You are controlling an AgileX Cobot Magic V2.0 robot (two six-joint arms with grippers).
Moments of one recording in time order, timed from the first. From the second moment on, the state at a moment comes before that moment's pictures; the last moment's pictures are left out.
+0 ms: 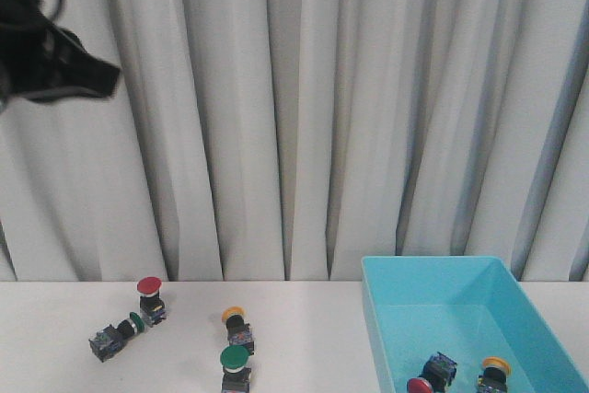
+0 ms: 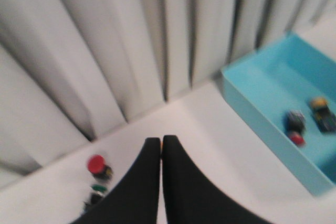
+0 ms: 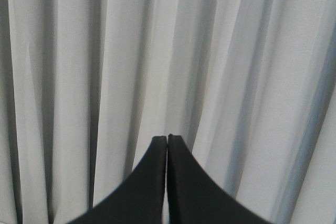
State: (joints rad) left arm -0.30 1.48 -2.01 -0.09 1.10 0.21; right arm -0.10 0.90 -1.21 0.85 0.40 -0.88
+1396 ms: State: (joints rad) left arm 0.07 -0.01 0.03 0.01 0.13 0.14; right arm -0.10 0.90 -1.21 0.85 0.40 -0.88
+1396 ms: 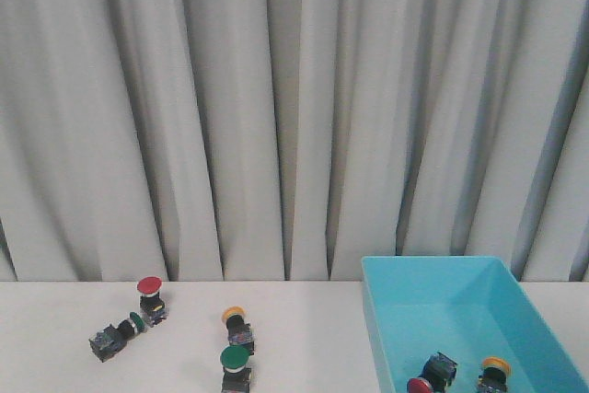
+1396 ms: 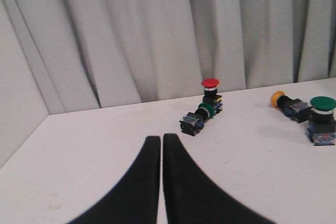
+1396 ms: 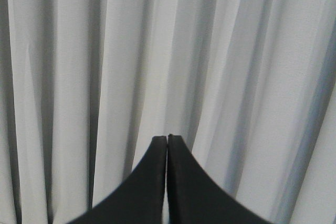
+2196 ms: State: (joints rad) left arm 0.11 -0.01 0.03 0.01 0.13 0.11; right arm -0.10 0.90 -1.21 0.85 0.40 -0.88
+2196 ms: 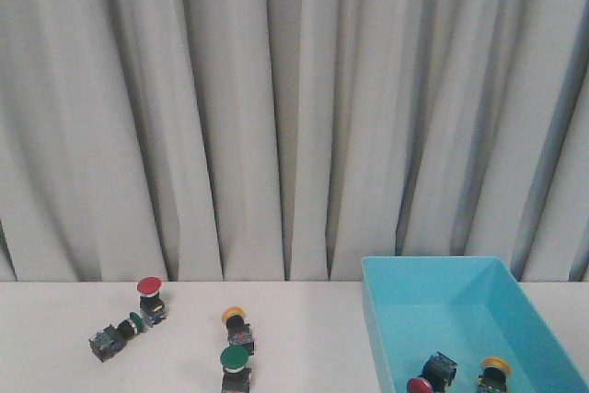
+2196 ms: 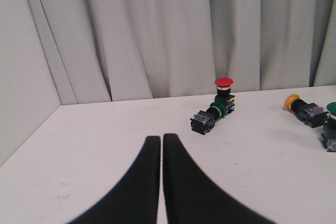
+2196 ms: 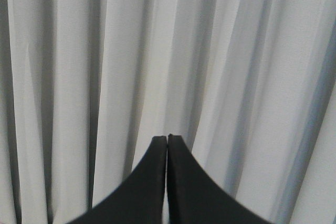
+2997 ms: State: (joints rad) left arm 0.11 -0.01 0.03 0.01 0.13 0.11; right arm -0.10 0.80 -0.98 0.27 0.30 -0.23
